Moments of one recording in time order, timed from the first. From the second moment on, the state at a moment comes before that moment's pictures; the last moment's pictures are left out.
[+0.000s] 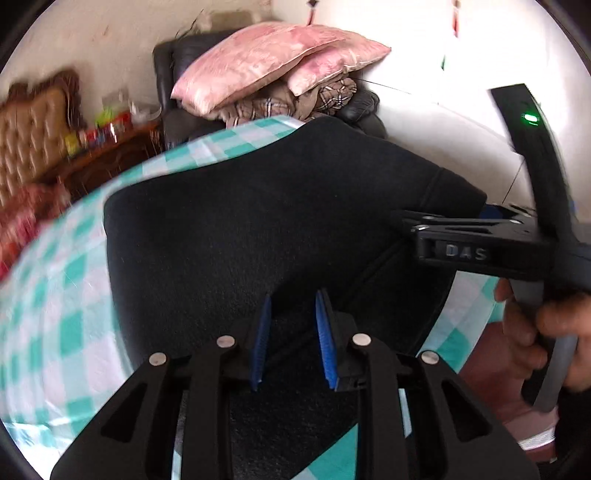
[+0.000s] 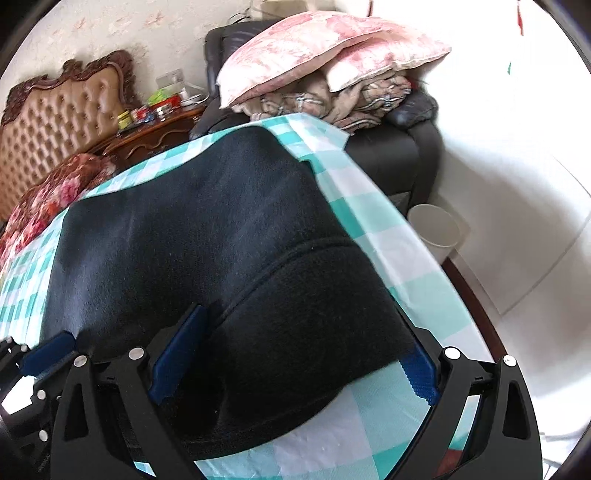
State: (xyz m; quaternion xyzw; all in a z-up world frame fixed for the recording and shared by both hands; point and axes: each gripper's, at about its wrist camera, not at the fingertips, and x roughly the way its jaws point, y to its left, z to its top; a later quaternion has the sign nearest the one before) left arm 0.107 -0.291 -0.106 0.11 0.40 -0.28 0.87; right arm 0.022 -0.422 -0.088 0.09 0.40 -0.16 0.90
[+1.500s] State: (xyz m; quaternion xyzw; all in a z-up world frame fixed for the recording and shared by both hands) left arm 0.094 -0.261 -0.049 0.06 0.38 -0.28 0.88; right arm -0.032 -0.414 -0.052 0.07 0.40 -0.22 0.89
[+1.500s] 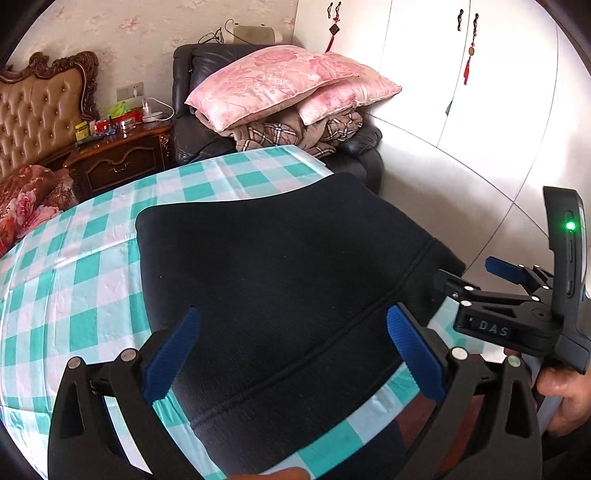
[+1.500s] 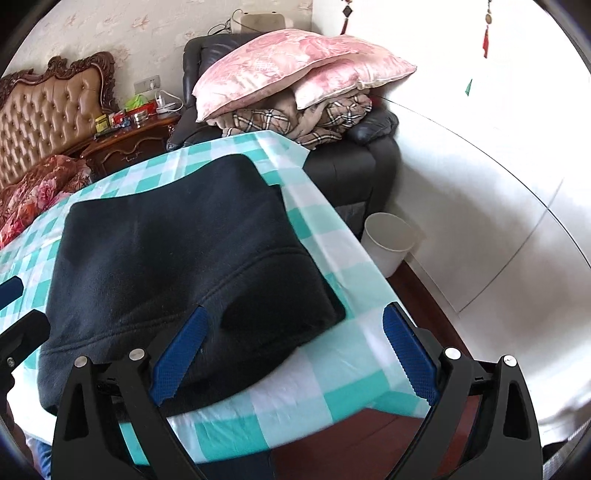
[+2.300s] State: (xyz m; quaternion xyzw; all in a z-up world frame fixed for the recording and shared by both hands) left arm 0.087 -0.253 -0.034 0.03 0.38 -0.30 0.87; right arm -0.046 -0.404 -0.030 0.07 0.38 -0.20 0.90
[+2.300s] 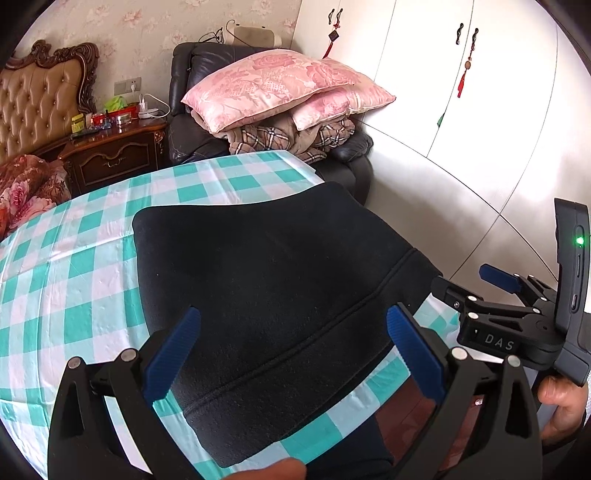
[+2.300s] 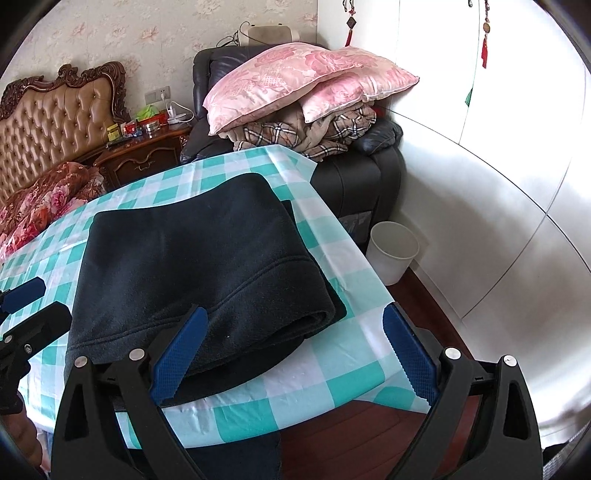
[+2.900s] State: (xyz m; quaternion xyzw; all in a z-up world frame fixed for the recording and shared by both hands) left arm 0.086 -0.254 -0.034 0.03 0.38 -0.30 0.87; right arm -0.044 -0.405 -0.033 0.07 0.39 -0.19 0.90
